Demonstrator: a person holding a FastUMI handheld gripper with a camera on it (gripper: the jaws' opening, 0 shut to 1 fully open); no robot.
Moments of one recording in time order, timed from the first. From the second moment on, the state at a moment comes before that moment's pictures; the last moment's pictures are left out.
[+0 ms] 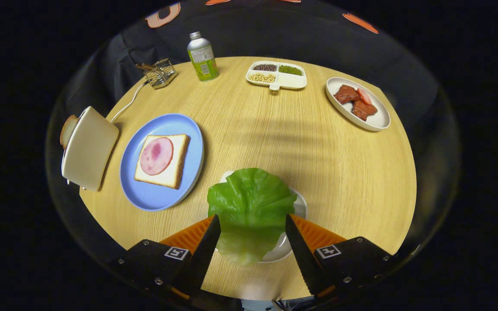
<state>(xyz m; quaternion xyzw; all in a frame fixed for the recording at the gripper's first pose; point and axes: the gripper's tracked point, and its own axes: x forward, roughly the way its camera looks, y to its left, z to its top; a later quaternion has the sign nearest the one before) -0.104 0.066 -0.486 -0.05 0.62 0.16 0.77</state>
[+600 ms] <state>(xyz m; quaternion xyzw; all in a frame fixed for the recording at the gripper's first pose) -0.111 0.063 -0.523 -0.06 0.66 0.13 0.74</state>
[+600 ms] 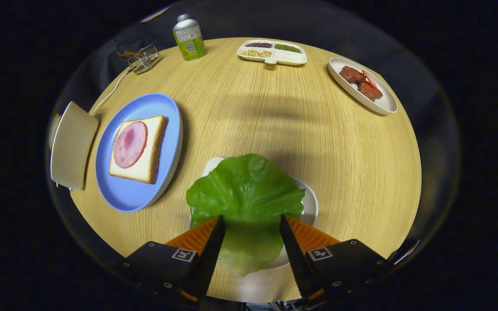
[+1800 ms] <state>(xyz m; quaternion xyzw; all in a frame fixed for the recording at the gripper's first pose) -0.080 0.133 -0.437 0.08 0.61 0.14 0.77</state>
